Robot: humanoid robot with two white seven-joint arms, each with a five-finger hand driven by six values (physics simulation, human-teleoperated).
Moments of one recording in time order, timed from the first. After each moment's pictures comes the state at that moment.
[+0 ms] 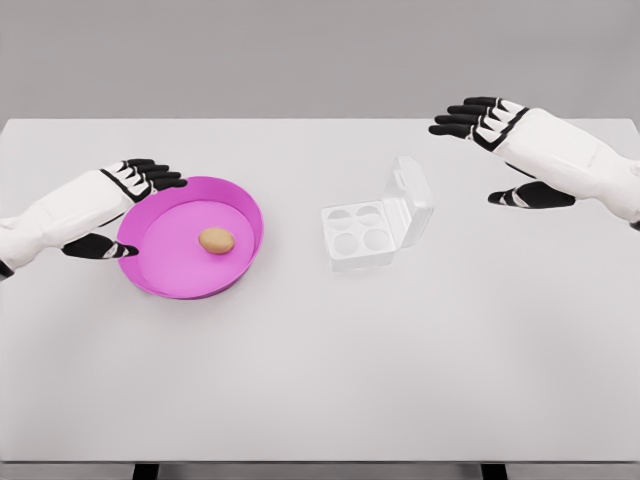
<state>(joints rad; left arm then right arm) -0.20 0.79 -0.20 -1.60 -0.40 -0.61 -0.29 -0.32 -0.63 0.02 -1.74 0.30 -0.61 0.61</state>
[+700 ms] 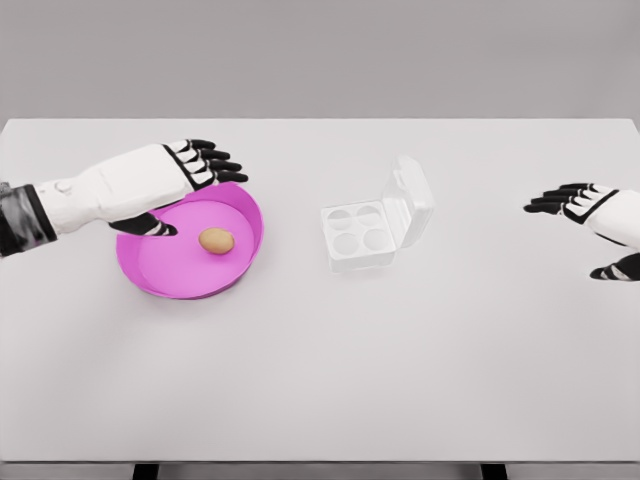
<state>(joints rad) -0.38 0.64 -0.21 -1.72 -0.47 -0.61 -0.61 -0.02 -0.92 -0.10 -1.67 0.23 -0.61 0.61</state>
